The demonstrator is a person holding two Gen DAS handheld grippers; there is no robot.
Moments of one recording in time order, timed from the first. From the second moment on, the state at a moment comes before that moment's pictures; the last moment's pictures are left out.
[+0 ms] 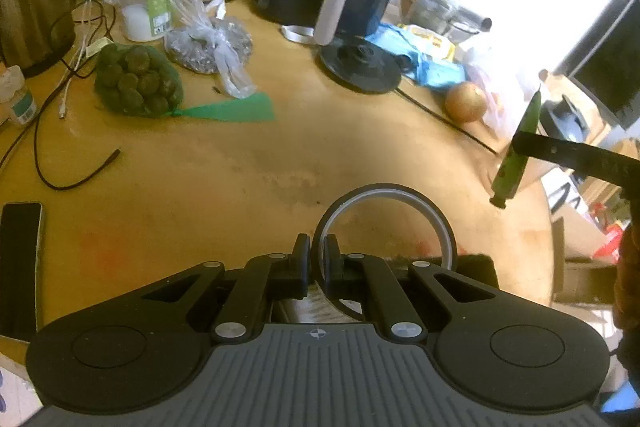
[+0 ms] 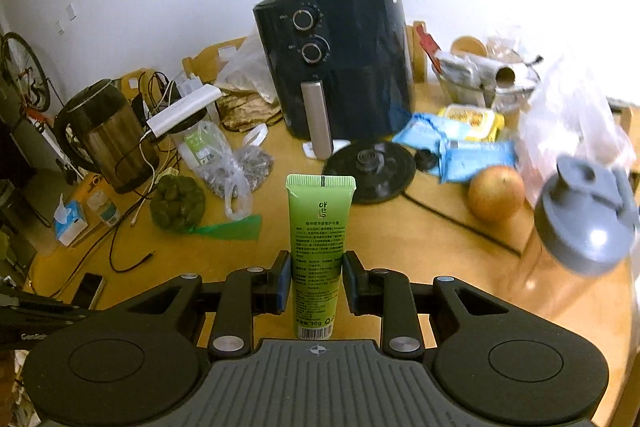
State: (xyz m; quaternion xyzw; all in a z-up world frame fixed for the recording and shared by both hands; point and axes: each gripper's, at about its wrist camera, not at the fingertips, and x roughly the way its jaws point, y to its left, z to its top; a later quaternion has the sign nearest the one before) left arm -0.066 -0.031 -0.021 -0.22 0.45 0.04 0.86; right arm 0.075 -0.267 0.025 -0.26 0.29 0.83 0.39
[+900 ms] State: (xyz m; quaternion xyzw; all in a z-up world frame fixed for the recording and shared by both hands) left arm -0.088 -0.049 -0.026 -0.20 0.46 0.00 0.86; right arm 0.099 -0.348 -0.009 -0.25 0.44 0.80 0.33
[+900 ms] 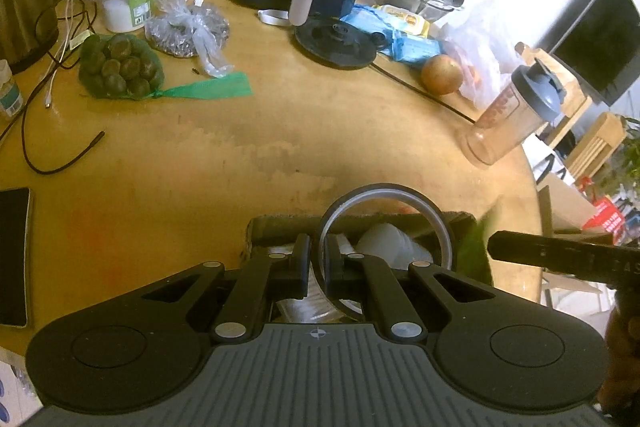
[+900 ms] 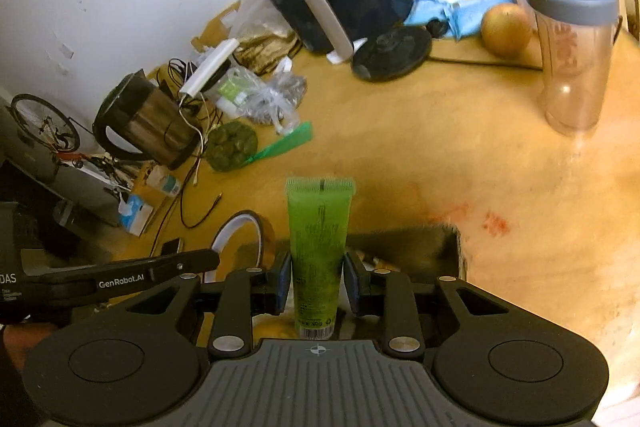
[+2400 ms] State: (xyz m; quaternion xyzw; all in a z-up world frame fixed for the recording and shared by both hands) left arm -0.102 -0.083 -0.005 -0.05 0.40 -0.01 0.91; right arm 0.106 -0.380 0.027 -0.25 0.23 0.82 0.46
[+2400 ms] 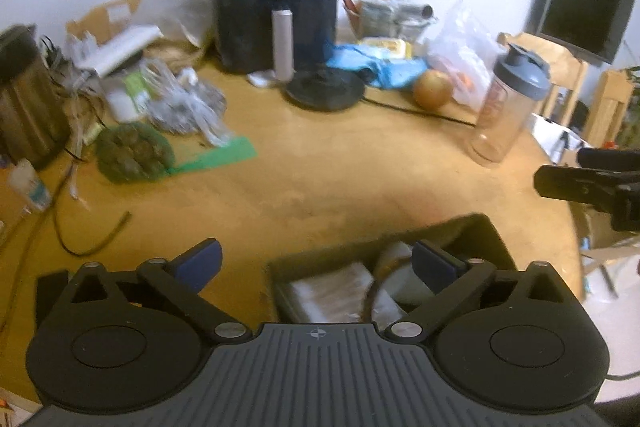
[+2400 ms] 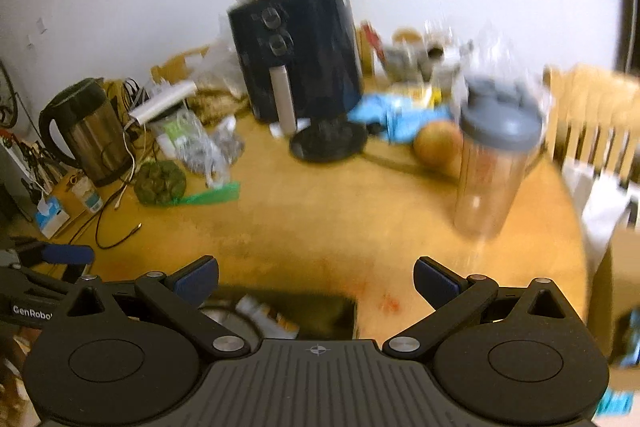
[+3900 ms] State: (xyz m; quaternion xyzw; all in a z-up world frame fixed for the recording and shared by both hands) left arm -0.084 -0.084 -0.046 -0.08 0.62 -0.01 0.78; right arm 0.058 -0.348 -0.027 -0.53 0.39 0.65 0.39
